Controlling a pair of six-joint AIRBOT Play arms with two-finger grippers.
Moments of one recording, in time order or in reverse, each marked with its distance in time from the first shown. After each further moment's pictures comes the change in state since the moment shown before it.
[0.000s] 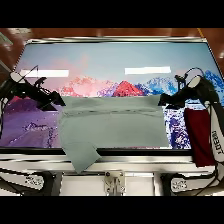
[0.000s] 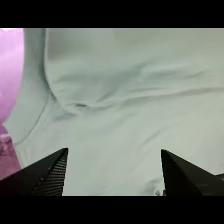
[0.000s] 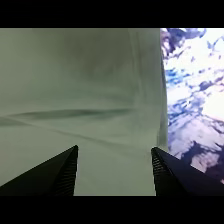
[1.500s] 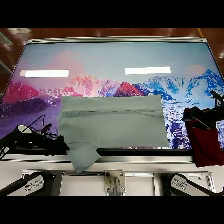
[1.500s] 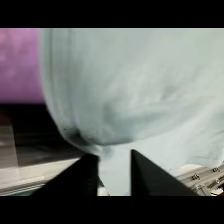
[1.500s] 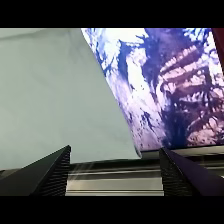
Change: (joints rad) left arm 0.073 0.443 -1.001 -0.126 0.281 0.105; right arm -0.385 0.296 -0.226 0.038 0.258 -0.081
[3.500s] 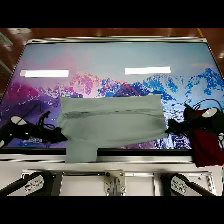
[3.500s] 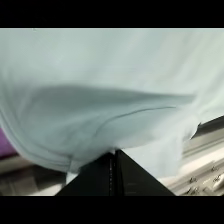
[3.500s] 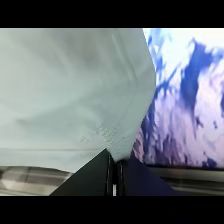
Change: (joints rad) left arm 0.001 0.000 0.191 -0.050 -0.056 0.198; right arm 0.172 0.038 -0.312 0.081 -0.246 -0.011
